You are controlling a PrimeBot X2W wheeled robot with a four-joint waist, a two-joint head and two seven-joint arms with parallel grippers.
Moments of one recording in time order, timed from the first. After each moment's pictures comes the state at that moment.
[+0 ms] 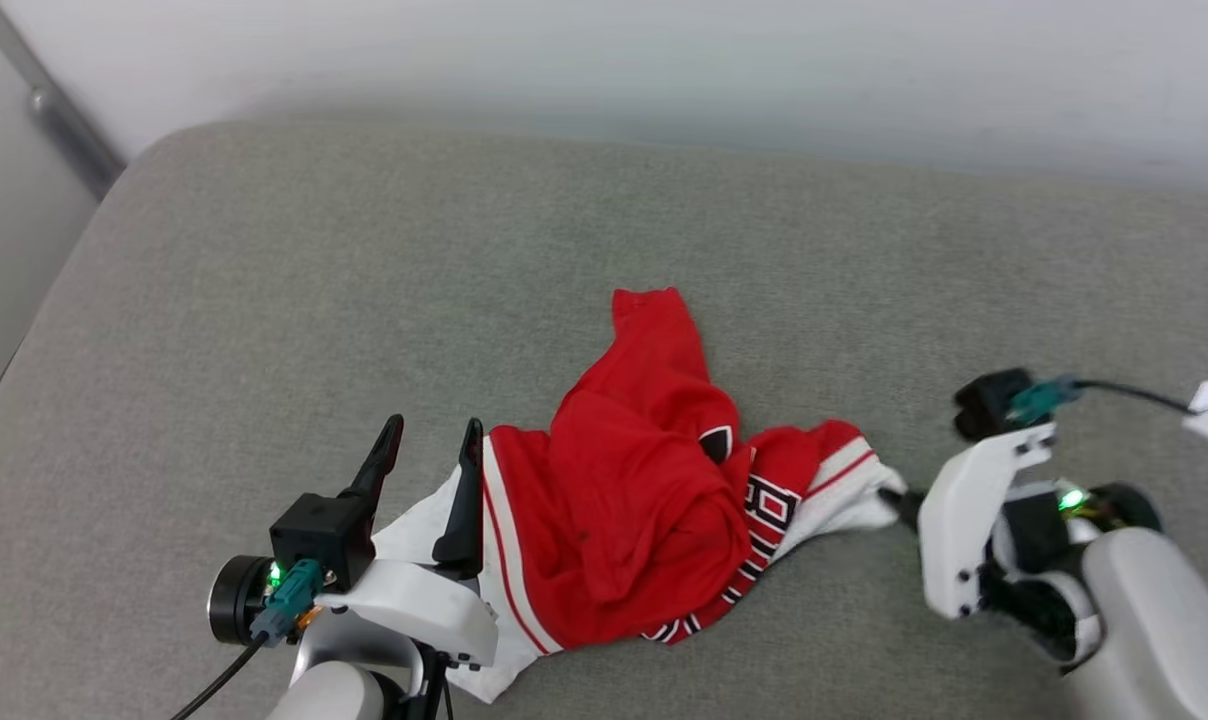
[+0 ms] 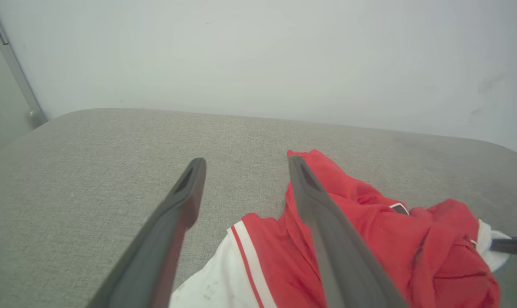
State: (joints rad) left arm -0.18 0.28 -0.44 0.07 -0.47 0.22 -0.18; right arm -0.35 -0.23 0.25 0.33 0.45 0.13 0.69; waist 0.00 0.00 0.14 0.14
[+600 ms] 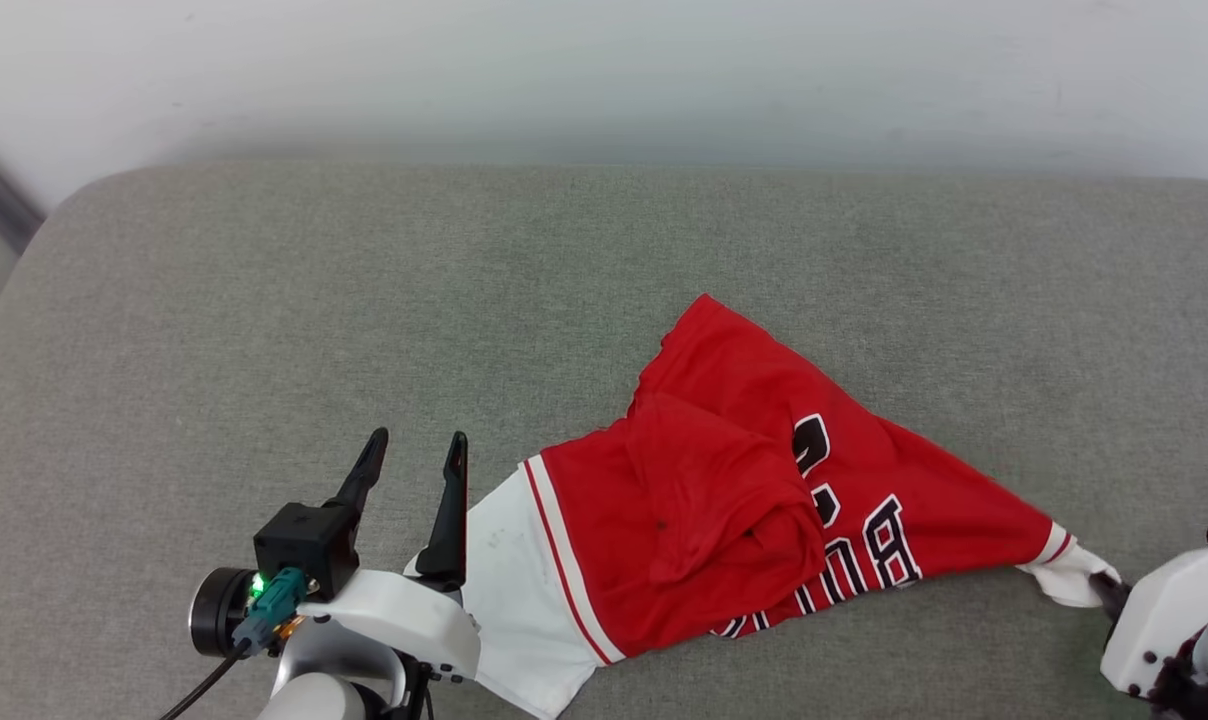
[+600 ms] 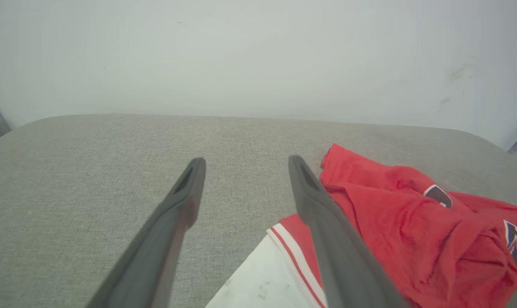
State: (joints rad) left arm -0.15 0.31 -0.44 0.05 -0.48 0.24 -0.17; right arm -0.12 -0.15 -0.29 0.22 0.32 0.13 0.67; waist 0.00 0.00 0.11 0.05
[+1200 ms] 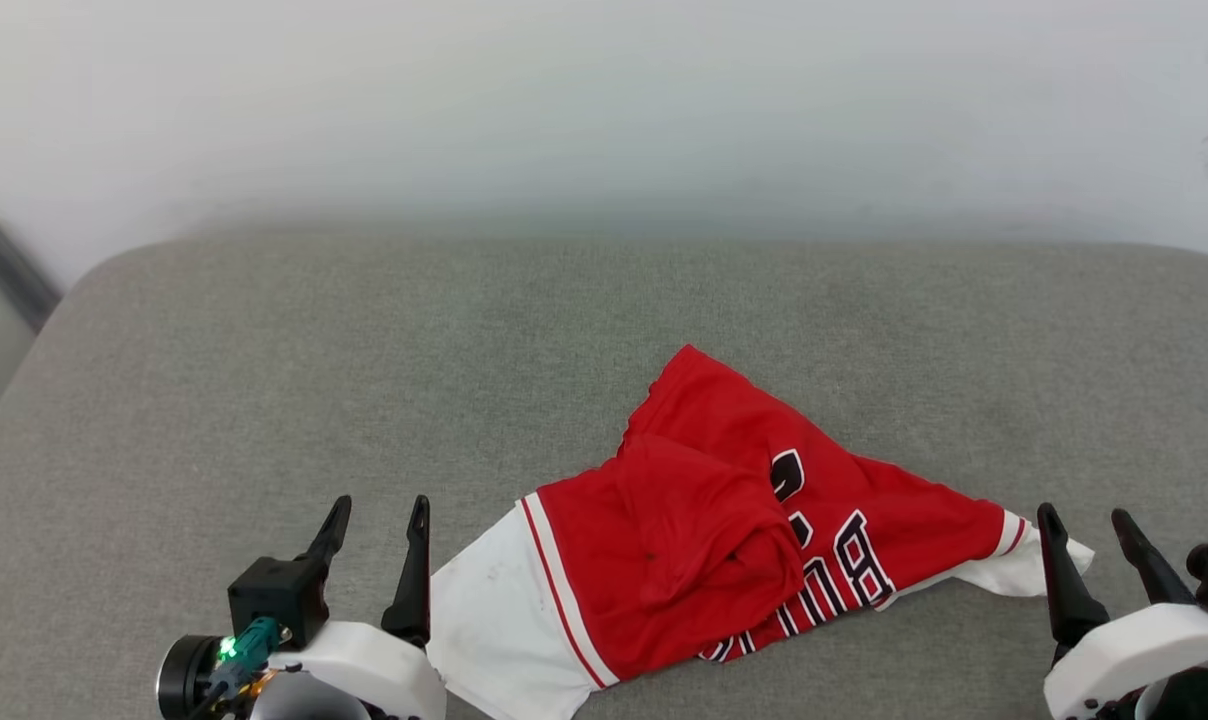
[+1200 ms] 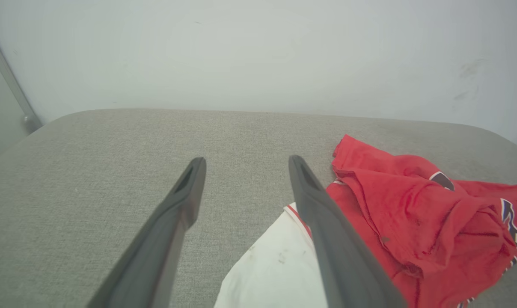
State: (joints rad) left arm -0.06 0.35 -0.42 0.06 -0.51 0.27 -0.15; right arm 0.00 -0.12 -0.15 0.16 0.25 0.13 0.05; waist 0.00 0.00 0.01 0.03
